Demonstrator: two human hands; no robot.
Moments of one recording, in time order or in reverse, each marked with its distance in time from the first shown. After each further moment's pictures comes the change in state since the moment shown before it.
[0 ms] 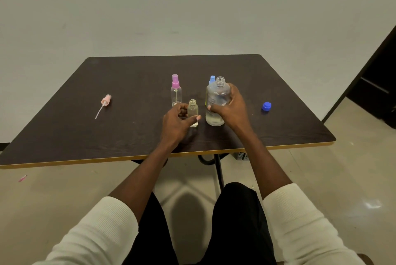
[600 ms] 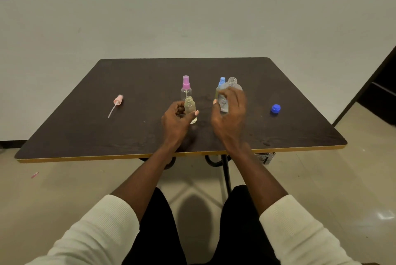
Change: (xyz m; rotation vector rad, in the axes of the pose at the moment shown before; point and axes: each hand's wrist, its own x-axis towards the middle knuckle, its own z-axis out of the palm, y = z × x) left_hand -0.002 -0.006 -0.018 -0.059 0.182 0.001; right_hand -0.037 -0.025 0.040 -0.256 0.430 -0.561
